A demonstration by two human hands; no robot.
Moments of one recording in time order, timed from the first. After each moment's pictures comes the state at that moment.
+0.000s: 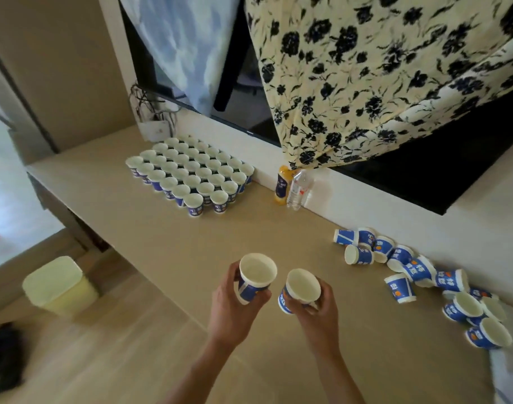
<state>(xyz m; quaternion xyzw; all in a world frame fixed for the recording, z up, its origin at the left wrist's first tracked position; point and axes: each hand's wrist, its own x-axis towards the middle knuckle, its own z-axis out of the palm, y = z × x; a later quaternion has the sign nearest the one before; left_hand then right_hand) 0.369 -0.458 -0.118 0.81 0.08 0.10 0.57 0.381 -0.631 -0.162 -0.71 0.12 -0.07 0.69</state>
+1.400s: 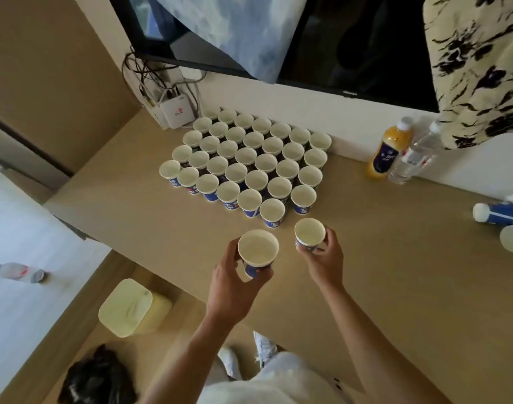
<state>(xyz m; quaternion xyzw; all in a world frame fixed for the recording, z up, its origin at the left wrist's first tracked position) 0.604 -0.151 -0.165 0.88 0.04 -0.01 0.48 0.655 -0.346 -0.291 -0.73 0.22 -0.09 0.64</state>
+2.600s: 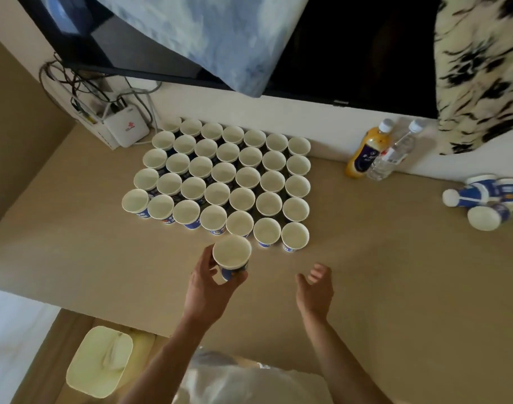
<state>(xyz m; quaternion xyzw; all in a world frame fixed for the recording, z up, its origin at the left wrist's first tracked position) 0.717 -0.074 -0.206 0.84 0.01 -0.10 0.54 0.662 -0.276 -0.323 -0.69 0.48 -0.11 0.53</state>
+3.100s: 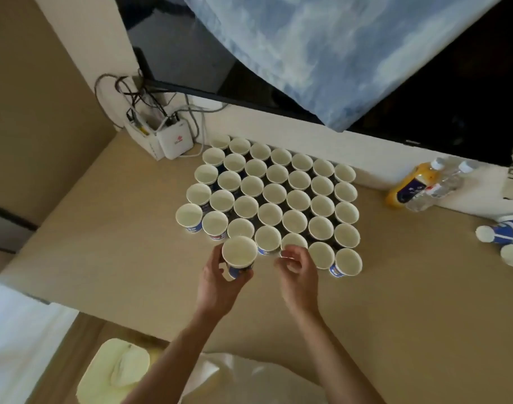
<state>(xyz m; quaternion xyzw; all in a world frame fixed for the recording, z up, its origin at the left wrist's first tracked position) 0.794 0.045 -0.225 0.82 0.03 -0.07 0.57 0.760 -0.117 -0.218 -0.70 0.30 -0.10 0.64</state>
